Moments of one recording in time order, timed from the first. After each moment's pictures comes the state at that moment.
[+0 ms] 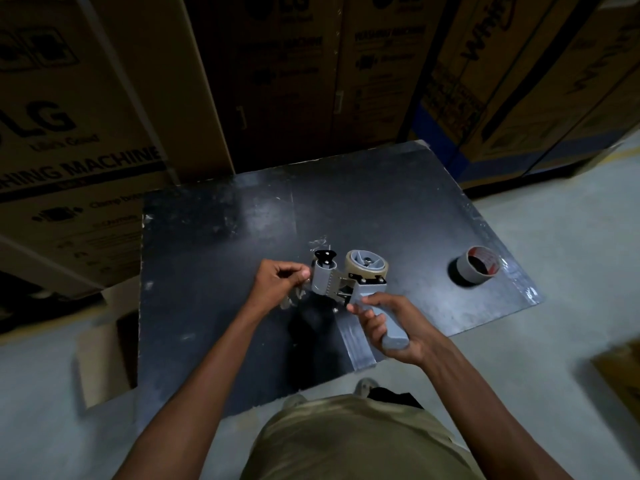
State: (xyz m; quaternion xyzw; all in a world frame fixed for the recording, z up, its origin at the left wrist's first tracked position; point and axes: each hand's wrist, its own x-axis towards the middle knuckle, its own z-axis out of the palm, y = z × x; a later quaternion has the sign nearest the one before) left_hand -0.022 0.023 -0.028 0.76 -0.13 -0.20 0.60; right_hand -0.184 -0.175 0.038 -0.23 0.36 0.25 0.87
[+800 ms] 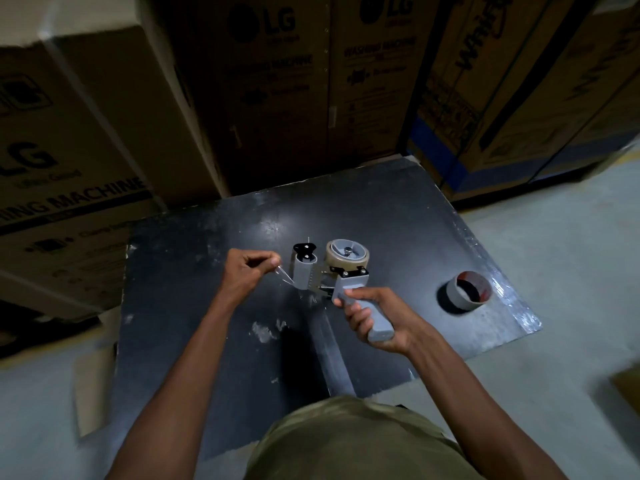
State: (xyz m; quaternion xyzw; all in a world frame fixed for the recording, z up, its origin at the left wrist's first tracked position) left_hand 0.043 -0.011 0.014 0.79 -0.15 -0.12 0.58; right_hand -0.129 -0.235 0.049 -0.23 0.30 0.29 0.88
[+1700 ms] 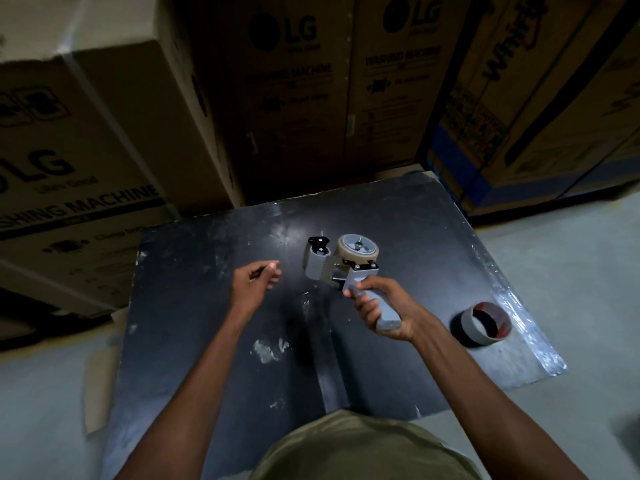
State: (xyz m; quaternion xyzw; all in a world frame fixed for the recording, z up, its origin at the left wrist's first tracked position) left_hand 0.067 -0.023 -0.029 0.78 -0.02 -0.09 0.62; right_hand -0.058 -0.281 0.023 -0.26 0.28 0.31 0.87
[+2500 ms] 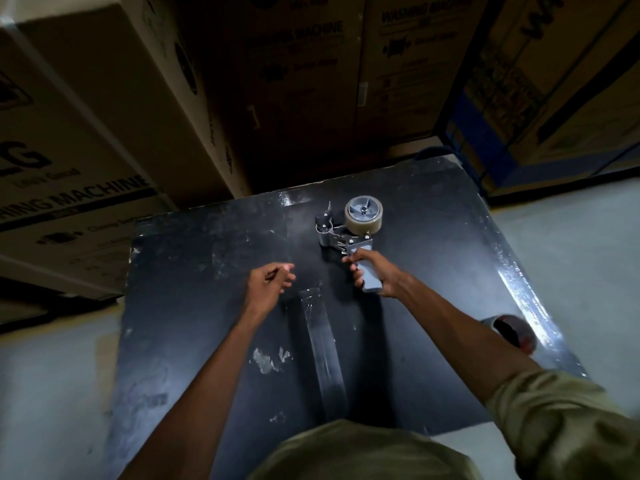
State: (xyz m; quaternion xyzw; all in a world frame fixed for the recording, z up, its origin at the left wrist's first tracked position) left_hand 0.093 -0.054 -0.063 0.79 0.02 -0.16 0.59; right_hand 0.061 -0.310 -0.058 -0.39 0.33 0.27 0.81
